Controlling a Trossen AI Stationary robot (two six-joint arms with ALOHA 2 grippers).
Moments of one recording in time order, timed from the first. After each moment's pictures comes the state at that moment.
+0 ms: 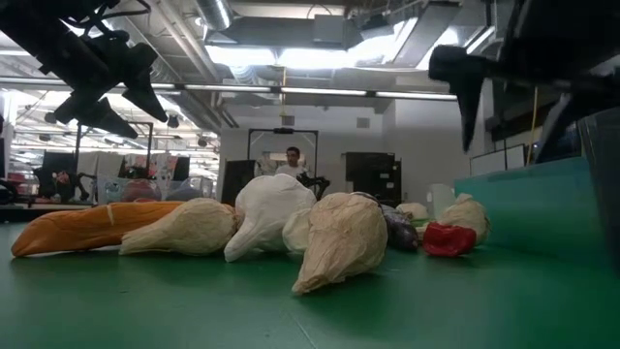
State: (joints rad) left arm 0.06 0.55 0.46 -0.67 -0.74 -0.92; right arm 0.31 1.42 1.00 -0.83 0.12 -0.95
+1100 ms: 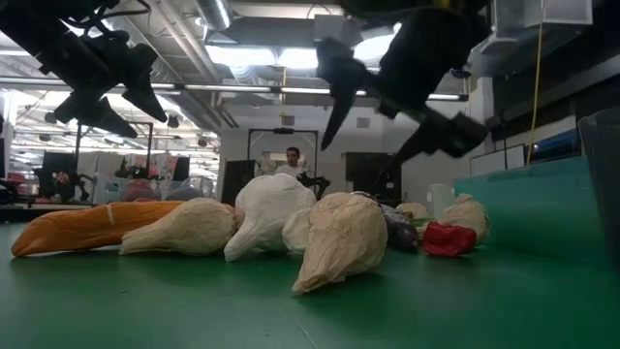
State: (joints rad) left arm 0.06 0.56 0.46 -0.67 -0.74 -0.91; right arm 0.12 1.74 1.14 -0.33 -0.09 -1.39
